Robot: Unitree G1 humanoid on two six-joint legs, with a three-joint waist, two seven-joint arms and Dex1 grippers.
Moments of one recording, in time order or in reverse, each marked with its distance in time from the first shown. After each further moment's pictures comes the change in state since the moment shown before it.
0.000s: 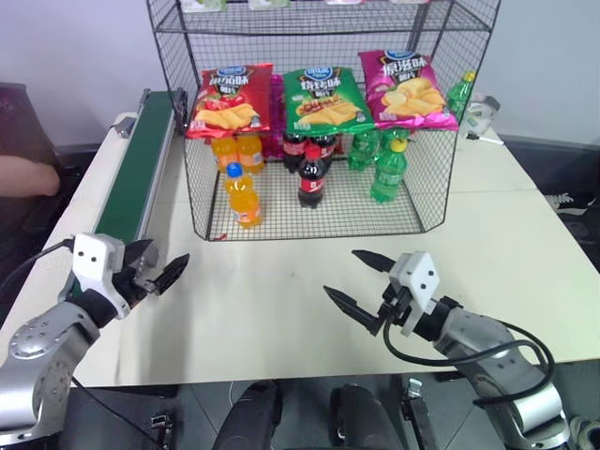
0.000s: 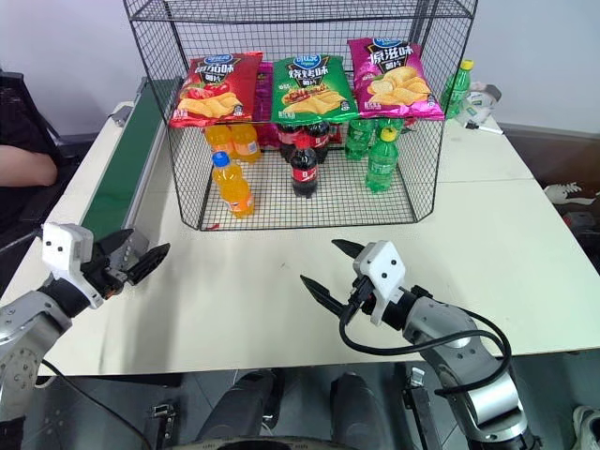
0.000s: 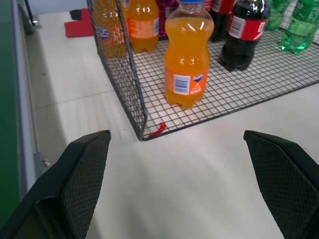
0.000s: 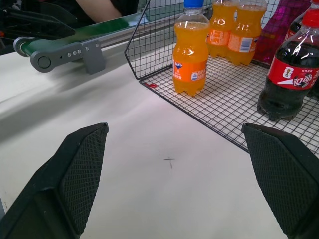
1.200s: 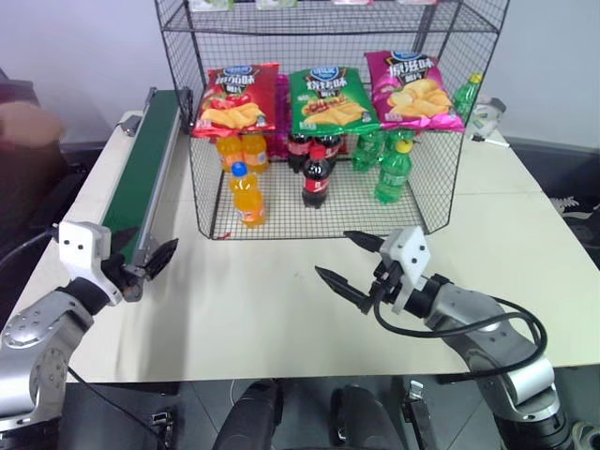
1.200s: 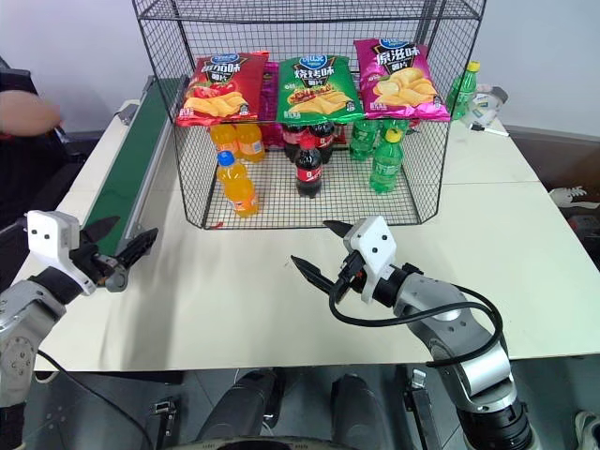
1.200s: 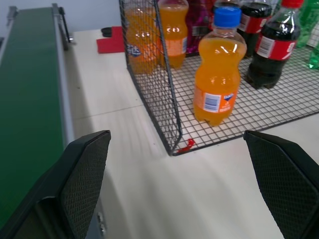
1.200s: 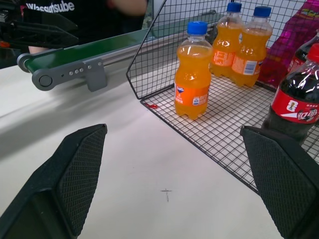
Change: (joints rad) left arm -0.071 0.006 0.019 0.066 0.014 -0.029 0.037; right arm -0.162 0.020 0.007 0.002 0.040 0.131 -0.038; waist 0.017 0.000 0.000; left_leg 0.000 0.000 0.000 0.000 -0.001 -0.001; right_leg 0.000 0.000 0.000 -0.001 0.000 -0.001
